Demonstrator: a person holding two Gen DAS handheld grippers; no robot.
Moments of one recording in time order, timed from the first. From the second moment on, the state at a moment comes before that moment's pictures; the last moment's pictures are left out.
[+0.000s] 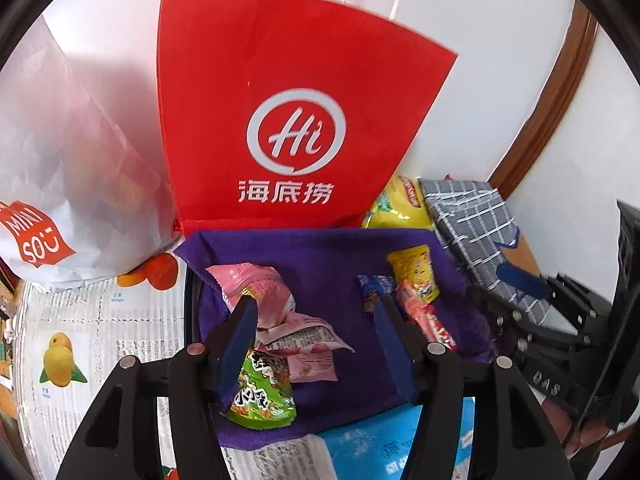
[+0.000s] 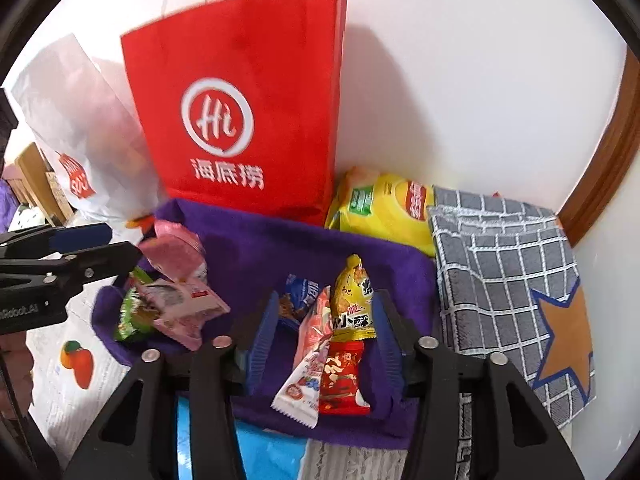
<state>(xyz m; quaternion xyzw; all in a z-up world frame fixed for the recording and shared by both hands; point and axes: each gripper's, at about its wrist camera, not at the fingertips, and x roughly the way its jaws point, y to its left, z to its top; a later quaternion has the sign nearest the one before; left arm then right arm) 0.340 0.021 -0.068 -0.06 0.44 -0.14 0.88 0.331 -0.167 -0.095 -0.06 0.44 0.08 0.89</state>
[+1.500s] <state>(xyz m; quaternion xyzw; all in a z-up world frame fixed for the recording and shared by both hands) 0.162 0.053 -0.086 -0.05 0.48 -0.15 0.86 0.130 -0.148 -0.193 -0.01 0.55 0.09 0.83</state>
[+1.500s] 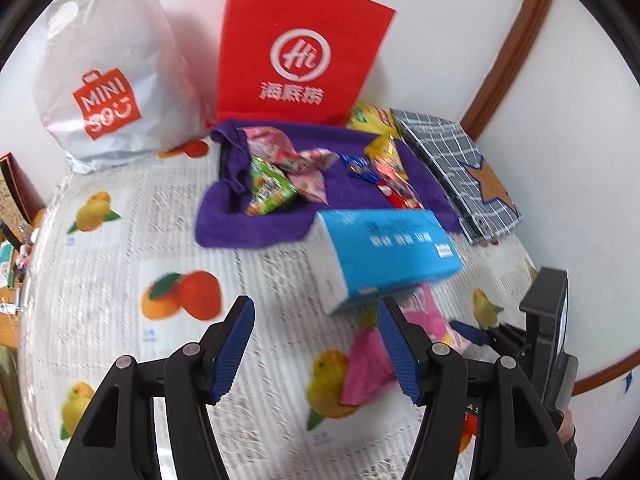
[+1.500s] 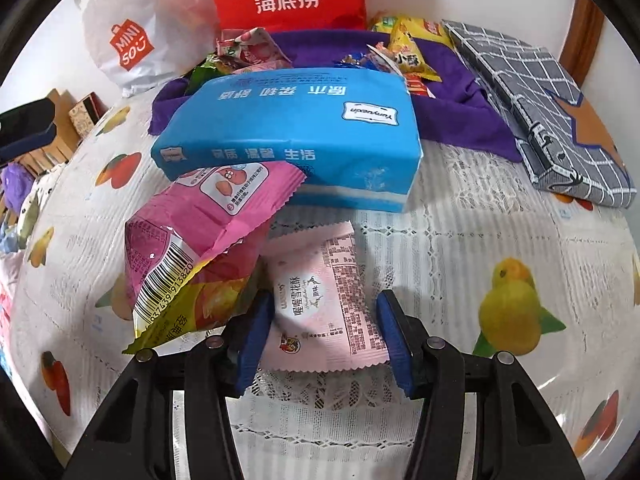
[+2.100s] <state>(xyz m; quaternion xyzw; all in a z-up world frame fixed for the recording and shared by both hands) 0.140 0.003 -0.124 -0.06 0.51 -0.16 0.84 0.109 -0.204 -0.190 -0.01 0.52 0.08 0.85</state>
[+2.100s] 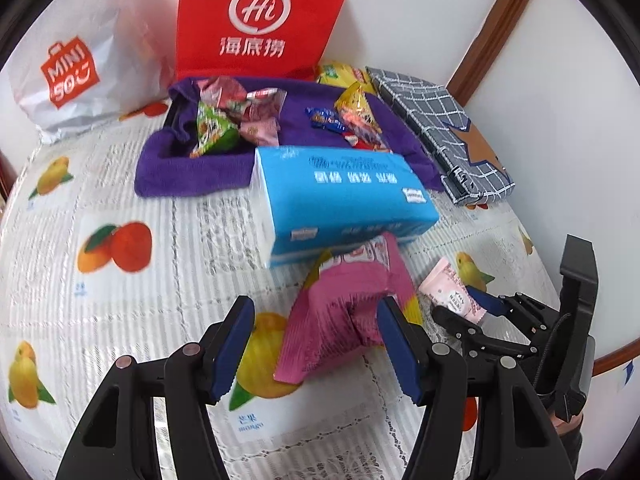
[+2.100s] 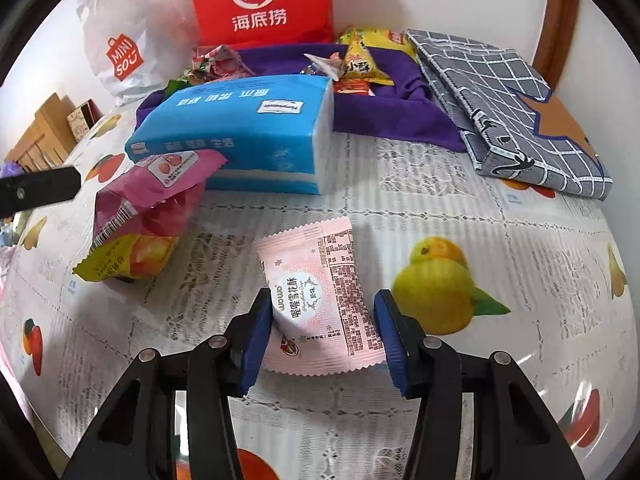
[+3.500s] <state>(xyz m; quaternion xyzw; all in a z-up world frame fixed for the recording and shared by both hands) 0.139 -0.017 -0.147 0.02 0.50 -0.11 0.86 0.107 -0.204 -0.196 -0.01 0.48 0.08 0.87</state>
